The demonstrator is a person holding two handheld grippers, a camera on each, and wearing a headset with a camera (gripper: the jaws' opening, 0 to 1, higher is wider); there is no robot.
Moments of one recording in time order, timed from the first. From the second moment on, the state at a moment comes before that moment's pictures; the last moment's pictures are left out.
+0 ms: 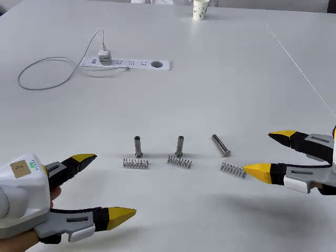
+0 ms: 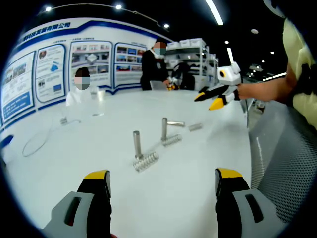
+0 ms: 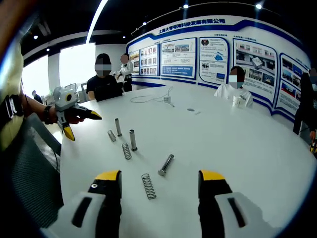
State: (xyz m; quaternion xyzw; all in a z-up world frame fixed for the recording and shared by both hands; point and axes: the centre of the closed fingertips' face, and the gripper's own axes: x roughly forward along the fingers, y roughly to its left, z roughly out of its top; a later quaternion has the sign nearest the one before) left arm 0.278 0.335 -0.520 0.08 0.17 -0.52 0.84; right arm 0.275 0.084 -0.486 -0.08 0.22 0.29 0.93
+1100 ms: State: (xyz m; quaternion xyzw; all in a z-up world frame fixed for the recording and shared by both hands) left arm 0.276 0.331 -0.519 0.08 0.17 -0.52 0.83; right arm 0.328 0.092 -0.494 -0.12 0.26 0.27 0.92
